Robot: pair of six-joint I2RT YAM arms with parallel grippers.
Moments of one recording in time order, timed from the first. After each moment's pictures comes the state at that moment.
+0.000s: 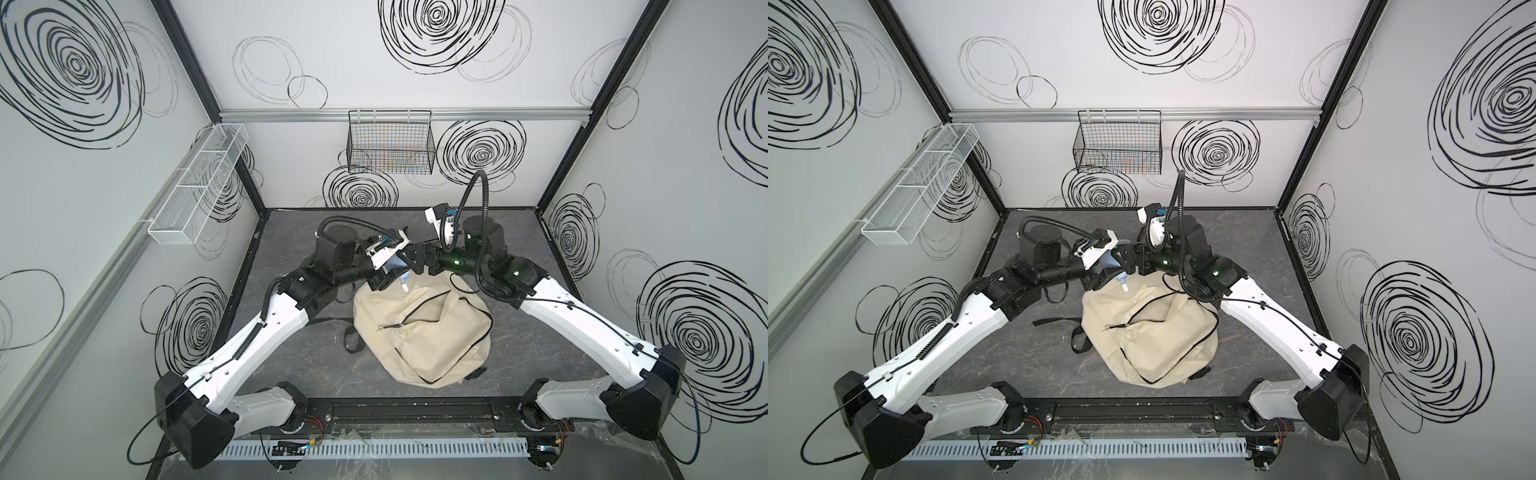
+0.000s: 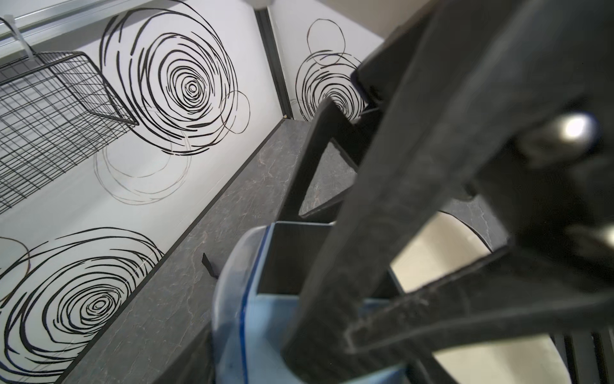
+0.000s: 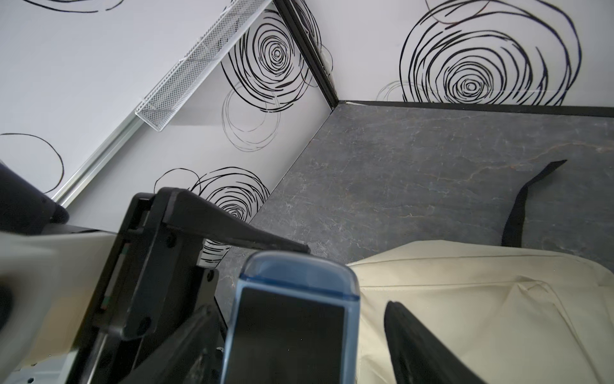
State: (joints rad) left arm -0.58 1.20 1.17 -0.36 0.36 0.38; right arm 0.69 1.32 1.28 -0.31 -0.34 0.49
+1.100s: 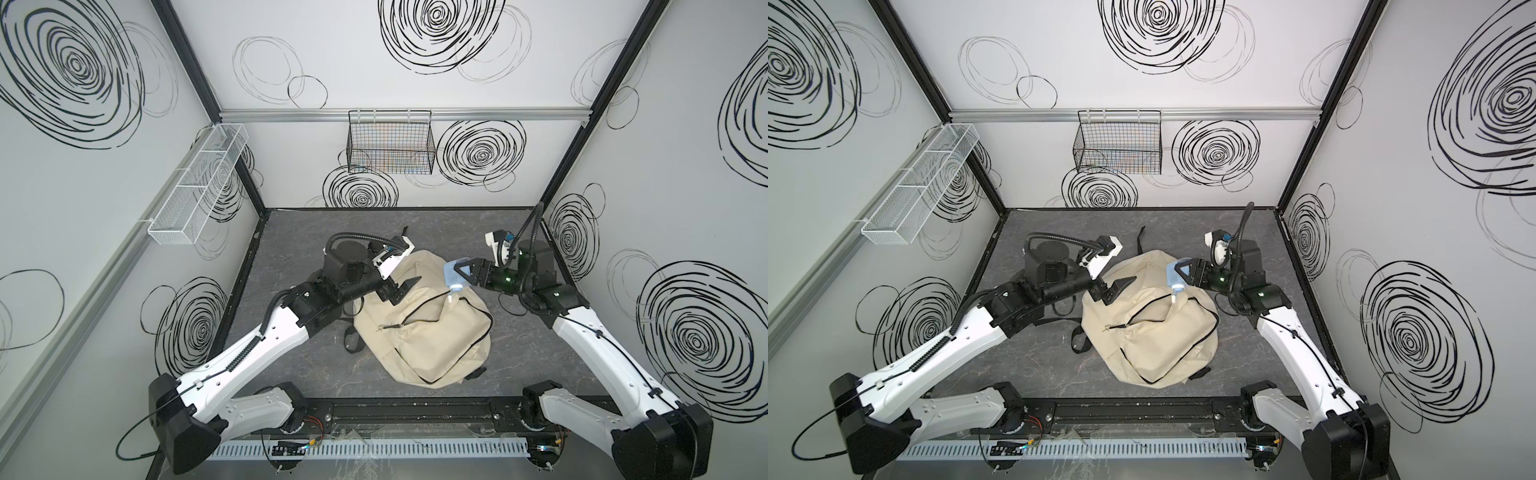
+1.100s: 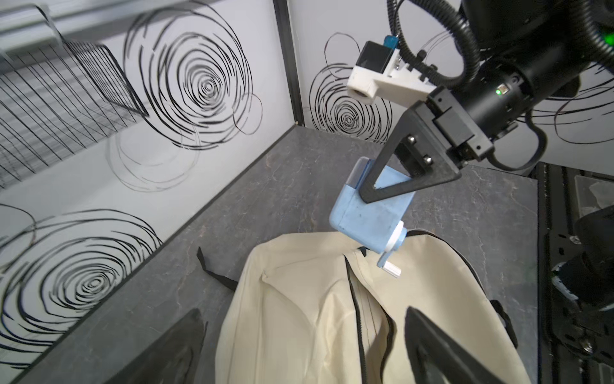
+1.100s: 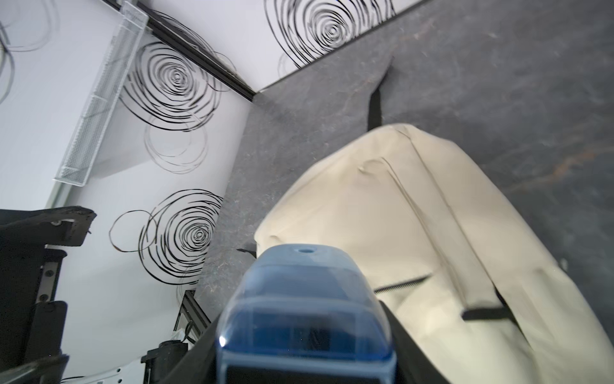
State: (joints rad) left arm -0.75 1.16 1.06 -0.27 0.14 0.17; right arm 0.23 1.03 0.83 -0.37 -0.58 0.58
